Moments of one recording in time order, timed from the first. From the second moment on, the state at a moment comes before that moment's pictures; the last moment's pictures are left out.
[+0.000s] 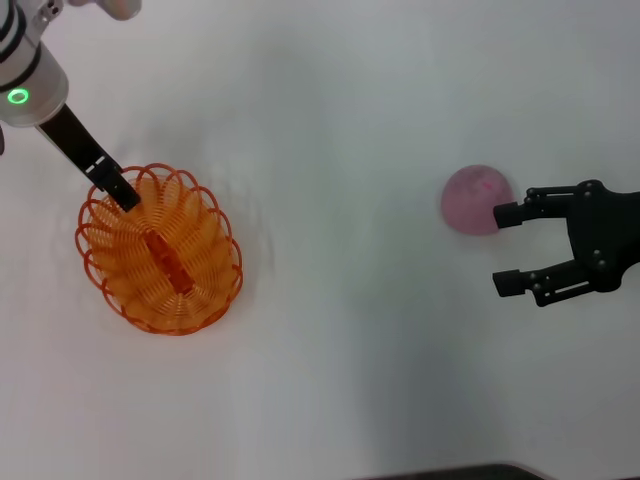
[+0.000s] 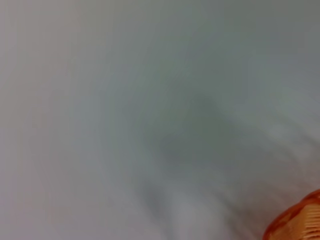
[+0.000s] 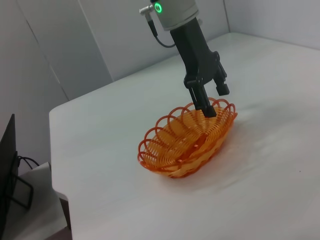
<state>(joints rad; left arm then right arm) -1.01 -2.04 1.24 0.67 2.86 1.34 -2.43 0.40 2.02 -0.62 -0.87 -2.22 -1.89 1.43</state>
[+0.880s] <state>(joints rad) -1.01 -2.06 1.25 0.67 2.86 1.34 -2.44 0.40 2.03 -0.62 -0.87 -2.23 -1.88 1.43</state>
